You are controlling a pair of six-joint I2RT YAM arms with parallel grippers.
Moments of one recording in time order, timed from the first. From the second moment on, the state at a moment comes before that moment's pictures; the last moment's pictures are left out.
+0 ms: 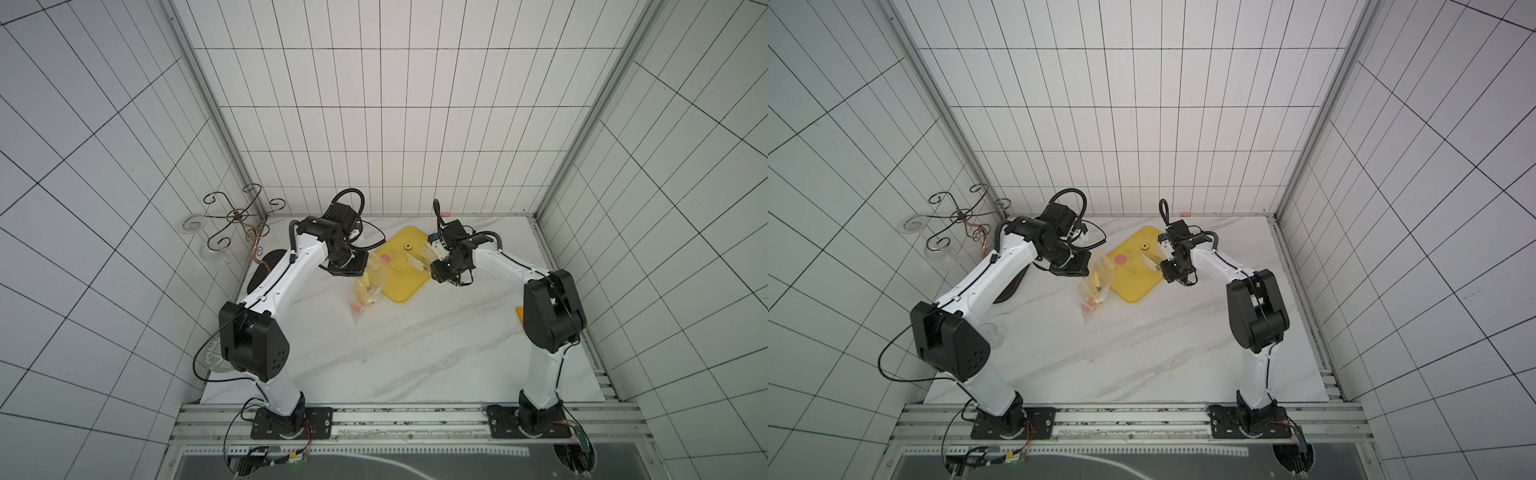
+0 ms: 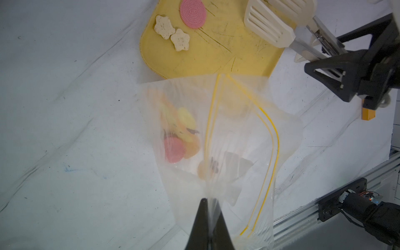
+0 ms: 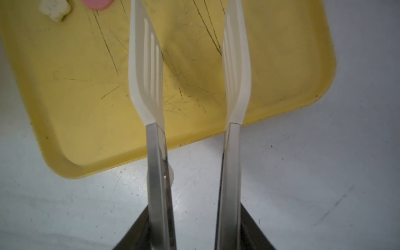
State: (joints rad) left arm -0.36 1.70 1.68 -1.23 0.26 -0.22; right arm 0.42 1.97 1.52 -0.72 -0.06 -0.10
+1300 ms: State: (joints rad) left arm -0.36 1.70 1.68 -1.23 0.26 -0.22; right arm 0.43 2.07 1.74 -0.70 -0.04 -0.15
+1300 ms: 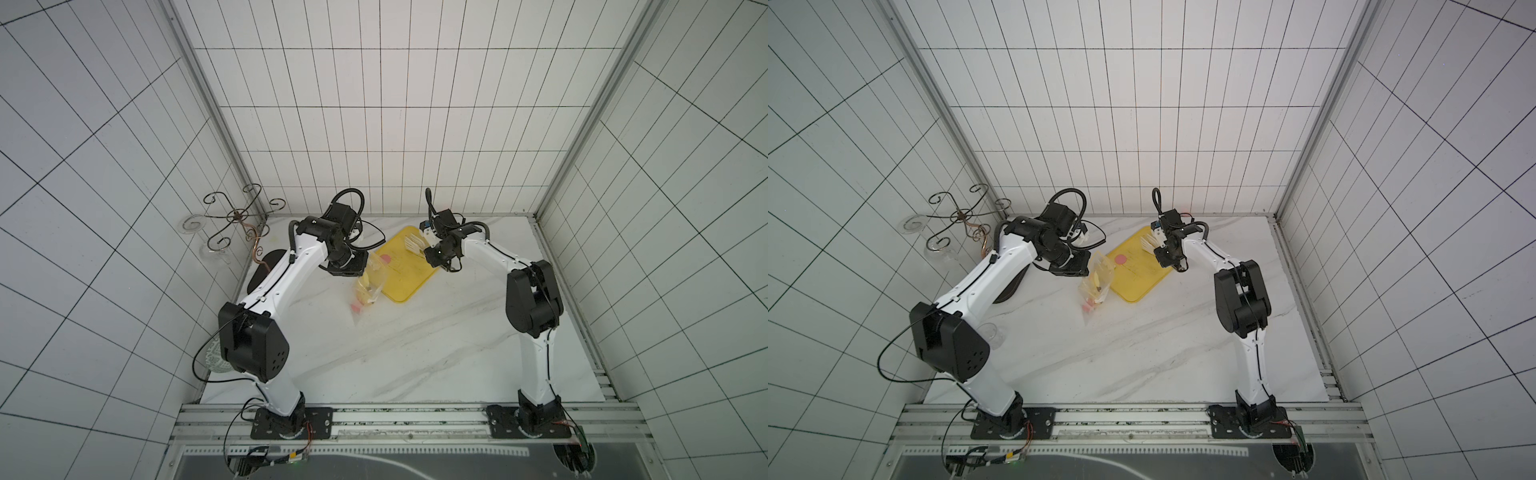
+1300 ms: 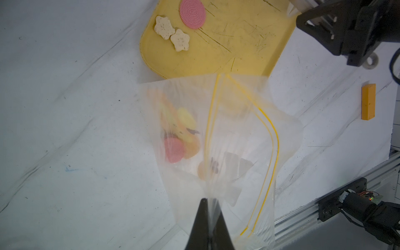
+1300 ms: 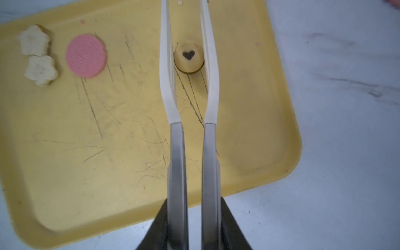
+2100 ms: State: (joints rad) left arm -0.33 1.70 1.69 -1.22 0.29 -0.22; right arm 0.73 1.49 1.37 -0.71 -0.23 0.01
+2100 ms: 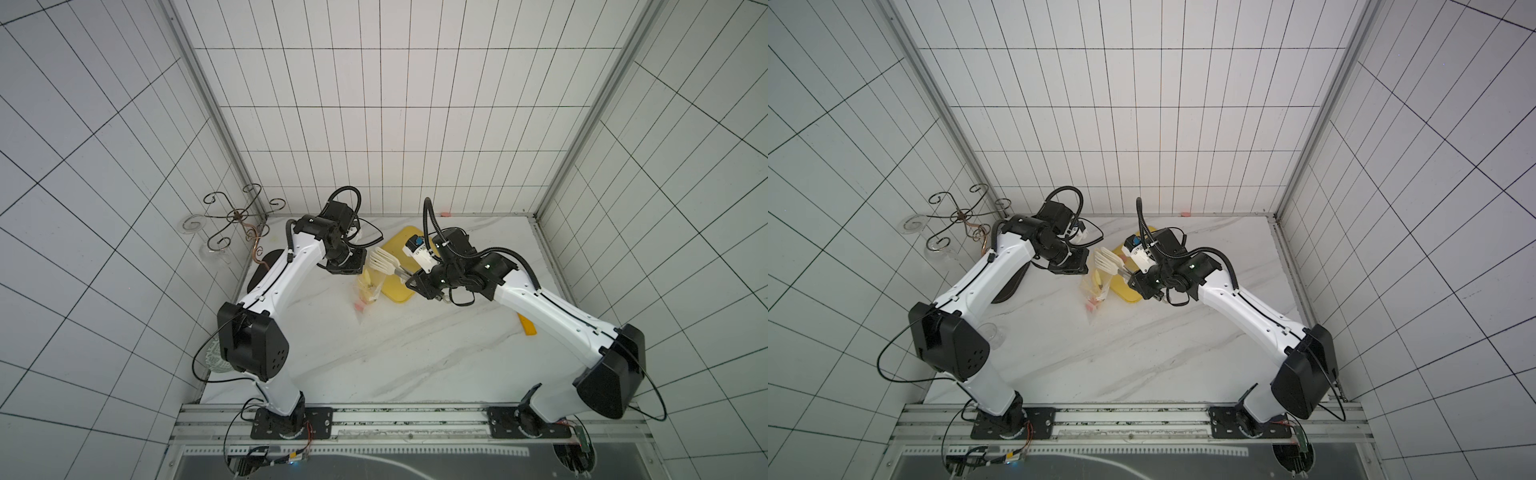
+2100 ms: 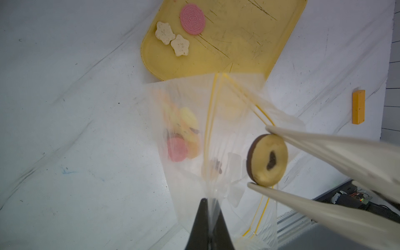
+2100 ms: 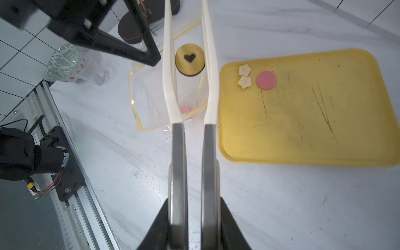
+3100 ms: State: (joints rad) left arm -0.32 1.68 1.67 -1.22 0.23 -0.22; right arm 0.51 1.38 1.36 -0.71 -0.21 0.01
